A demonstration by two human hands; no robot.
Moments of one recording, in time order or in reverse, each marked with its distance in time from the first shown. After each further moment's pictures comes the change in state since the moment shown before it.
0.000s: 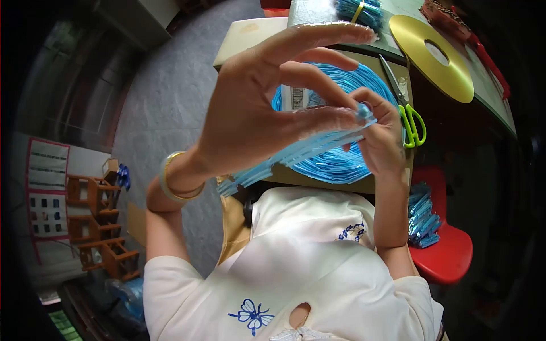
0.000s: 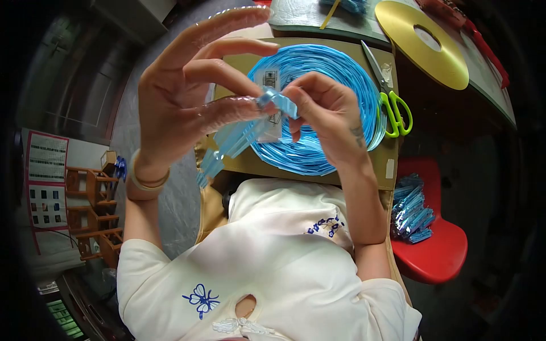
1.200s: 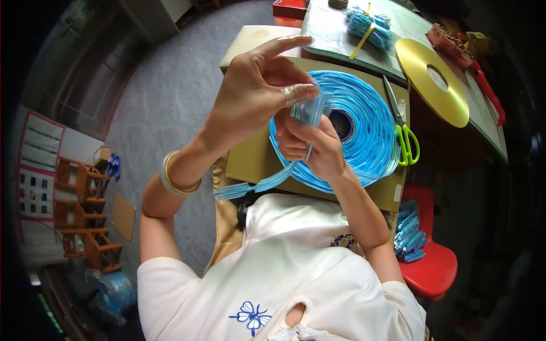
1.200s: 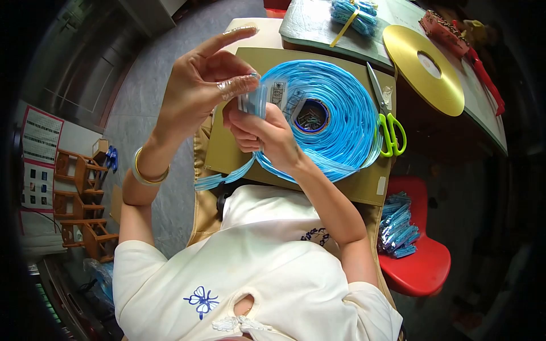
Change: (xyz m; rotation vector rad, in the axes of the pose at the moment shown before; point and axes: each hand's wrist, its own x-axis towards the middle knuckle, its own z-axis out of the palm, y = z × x) left_hand -0.010 -0.008 -0.022 0.147 0.326 -0.244; right_hand 0.017 0.039 0.058 0.302 -0.364 0.340
